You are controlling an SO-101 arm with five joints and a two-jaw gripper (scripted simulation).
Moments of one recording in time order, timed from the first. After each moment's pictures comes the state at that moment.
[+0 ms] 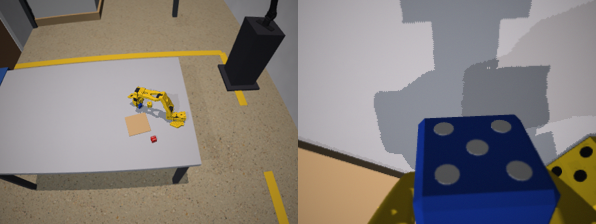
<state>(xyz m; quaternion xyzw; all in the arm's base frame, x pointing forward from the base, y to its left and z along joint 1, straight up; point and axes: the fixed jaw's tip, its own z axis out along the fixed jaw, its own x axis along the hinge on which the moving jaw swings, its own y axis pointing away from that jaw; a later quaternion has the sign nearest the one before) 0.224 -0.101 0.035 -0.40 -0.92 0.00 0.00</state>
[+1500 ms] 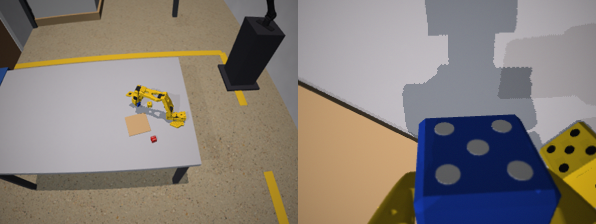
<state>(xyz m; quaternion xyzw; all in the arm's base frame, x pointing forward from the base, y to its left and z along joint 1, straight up) 0.233 -0.094 0.065 -0.37 -0.93 0.00 -0.04</state>
